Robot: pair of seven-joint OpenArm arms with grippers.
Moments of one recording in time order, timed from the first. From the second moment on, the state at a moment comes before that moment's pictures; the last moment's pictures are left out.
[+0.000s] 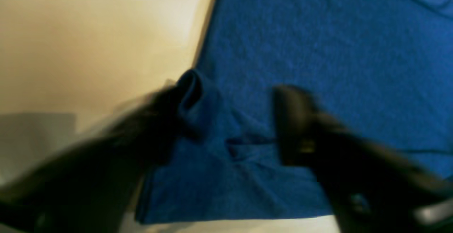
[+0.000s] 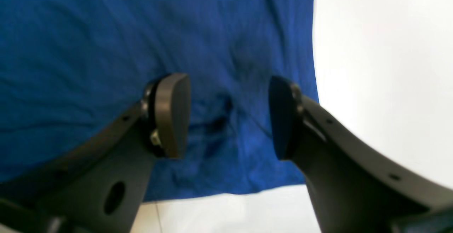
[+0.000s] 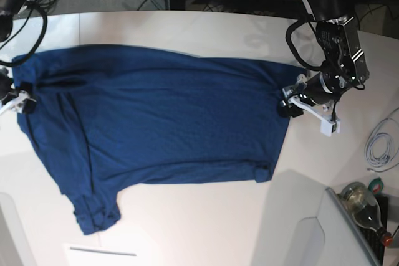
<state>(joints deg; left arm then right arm) -1.7 -8.0 -26.9 71.1 -23.0 -24.7 47.9 -2.8 11.3 37.2 82.7 18.5 28.0 -54.0</state>
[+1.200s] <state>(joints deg) 15.4 -5.9 -29.1 71.1 -37.4 -25.3 25.2 -11.1 -1.2 64.5 85.5 18.2 40.0 -50.4</state>
